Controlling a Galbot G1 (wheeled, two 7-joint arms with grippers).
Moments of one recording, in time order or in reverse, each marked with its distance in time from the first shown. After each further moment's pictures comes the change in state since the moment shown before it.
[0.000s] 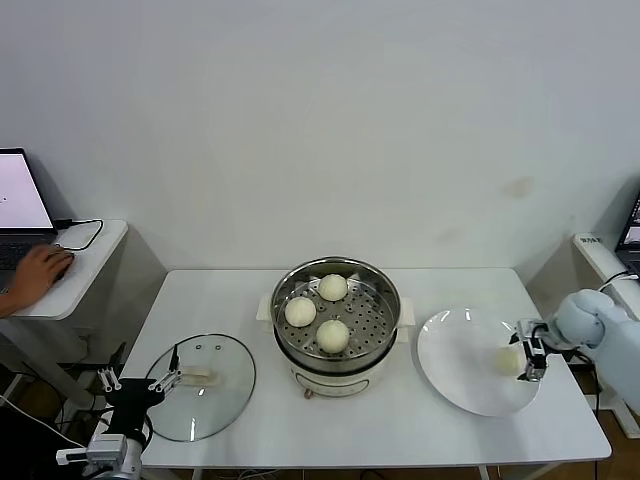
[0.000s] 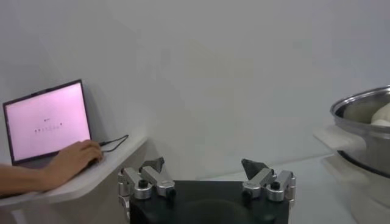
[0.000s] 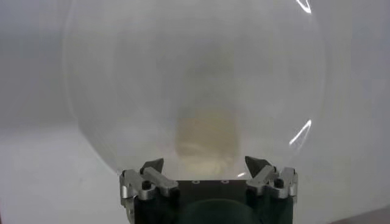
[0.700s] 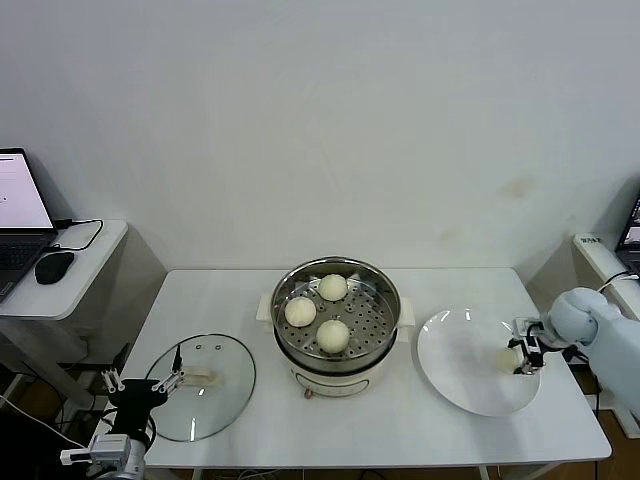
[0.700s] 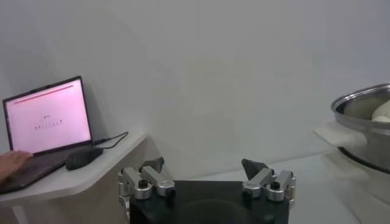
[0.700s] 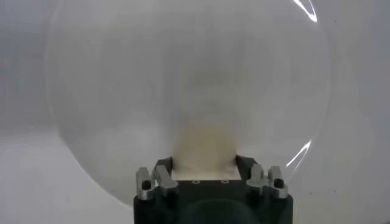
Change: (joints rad) left arm -0.005 -0.006 0.014 0.002 0.005 0.000 -0.001; right arm 0.030 0.004 -0.026 -0.014 -0.005 0.004 -0.015
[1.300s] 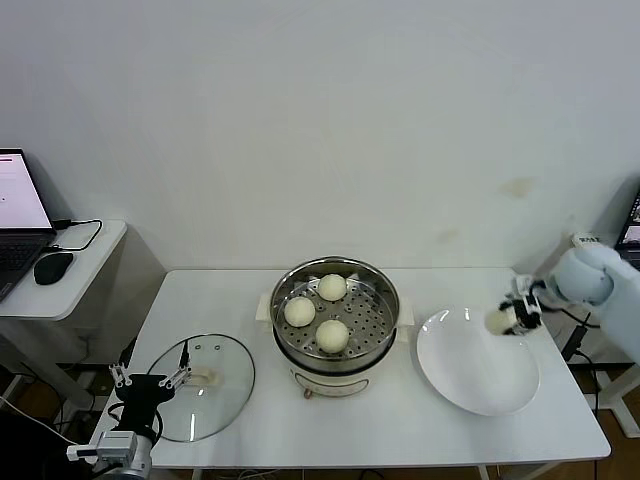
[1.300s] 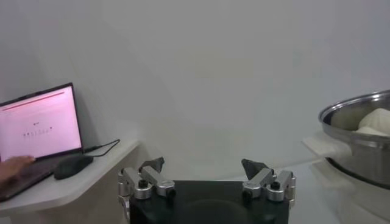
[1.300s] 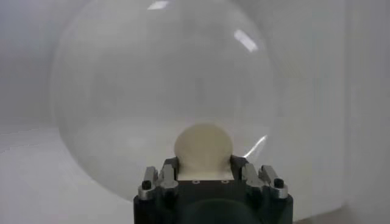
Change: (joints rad) left arm -0.017 0.007 0.025 -0.008 0.007 0.002 0.000; right arm 0.414 -0.079 -0.312 0.202 0.270 -0.122 0.001
